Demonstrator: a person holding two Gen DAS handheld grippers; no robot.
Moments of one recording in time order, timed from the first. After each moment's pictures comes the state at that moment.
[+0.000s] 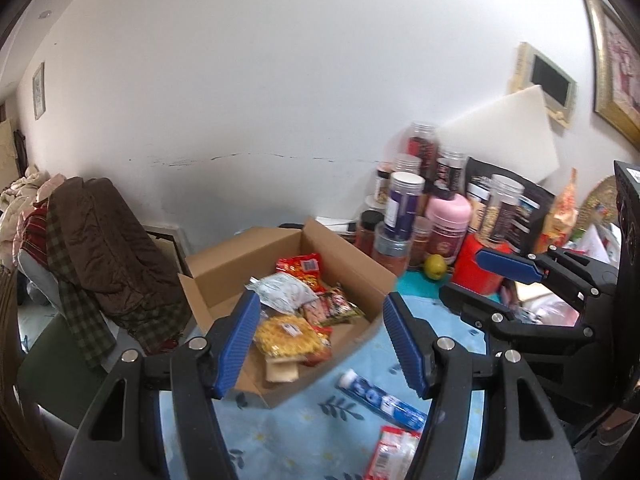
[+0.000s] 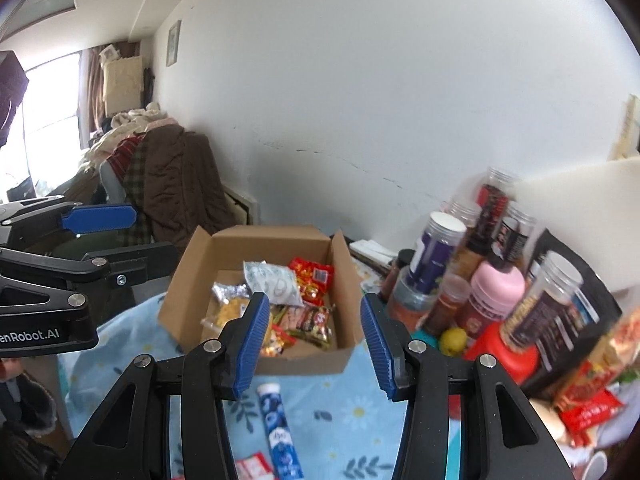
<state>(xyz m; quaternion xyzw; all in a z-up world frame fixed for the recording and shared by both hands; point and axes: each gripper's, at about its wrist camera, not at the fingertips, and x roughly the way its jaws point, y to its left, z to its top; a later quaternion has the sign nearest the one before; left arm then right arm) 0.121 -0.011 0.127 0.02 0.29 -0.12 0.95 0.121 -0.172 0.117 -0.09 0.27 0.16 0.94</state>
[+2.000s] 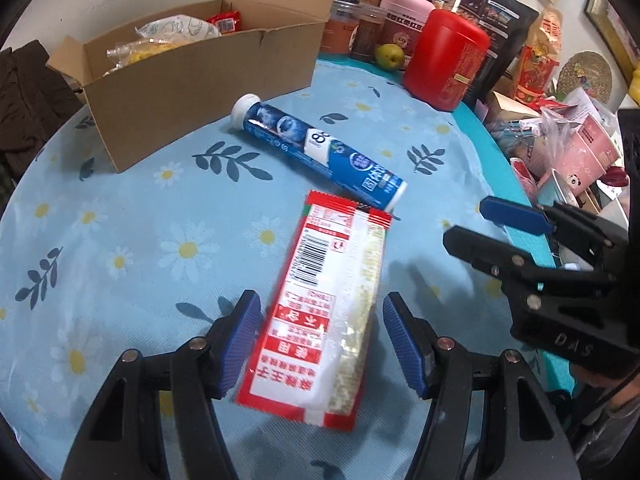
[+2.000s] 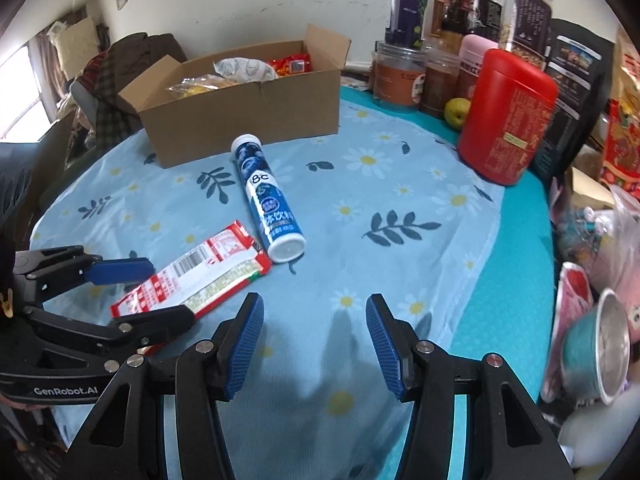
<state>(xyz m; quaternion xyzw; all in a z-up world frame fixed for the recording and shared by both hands) 0.065 -0.064 -0.110 -0.01 0.50 -0.20 0.85 0.049 -0.217 -0.076 -0.04 0.45 0.12 0.88</state>
